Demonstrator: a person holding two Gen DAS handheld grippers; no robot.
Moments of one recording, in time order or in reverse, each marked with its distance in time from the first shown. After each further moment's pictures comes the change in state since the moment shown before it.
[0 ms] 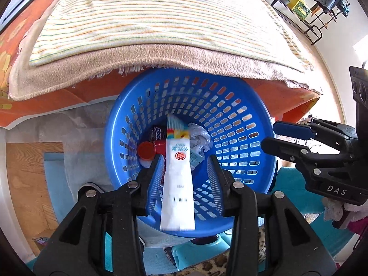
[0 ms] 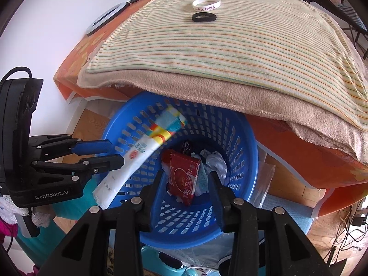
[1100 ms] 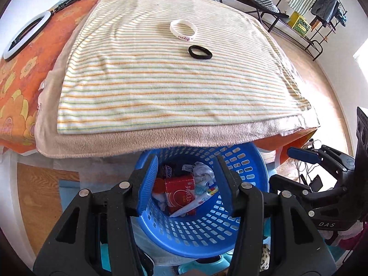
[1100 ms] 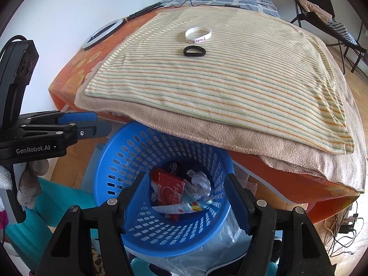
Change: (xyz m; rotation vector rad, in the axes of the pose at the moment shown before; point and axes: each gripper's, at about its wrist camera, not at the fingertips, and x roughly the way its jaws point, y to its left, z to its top) left arm -0.051 0.003 0.059 0.003 -0.148 0.041; right arm -0.038 -0.001 0.018 -0.011 -0.118 -0.076
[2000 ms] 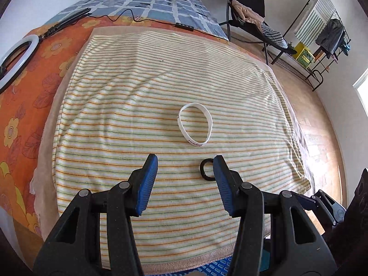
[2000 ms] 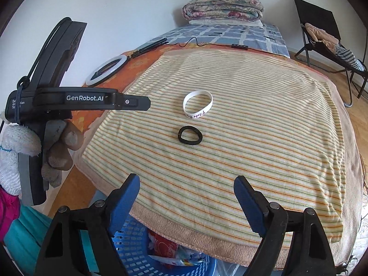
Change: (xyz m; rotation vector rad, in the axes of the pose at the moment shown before) left arm 0.033 0.031 0.166 -0.092 -0.110 -0.057; right arm 0.008 -0.012 0.113 -0.050 -0.171 0.051
